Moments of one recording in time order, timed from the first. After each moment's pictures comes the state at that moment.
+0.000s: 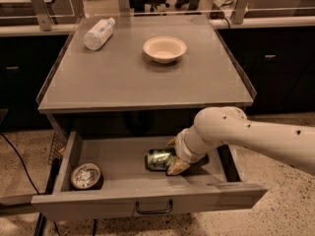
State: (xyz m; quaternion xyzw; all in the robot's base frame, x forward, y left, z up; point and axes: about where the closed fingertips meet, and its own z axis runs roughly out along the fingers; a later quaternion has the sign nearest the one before) arm 0.519 -0.070 0.609 -0.70 0.68 0.07 0.22
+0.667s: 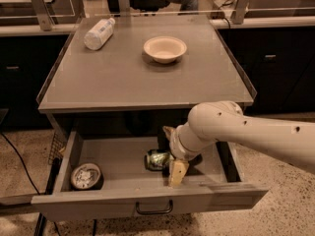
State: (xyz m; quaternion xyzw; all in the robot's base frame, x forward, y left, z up) arm 0.513 -0.053 0.630 -0.71 0.67 0.06 0.22
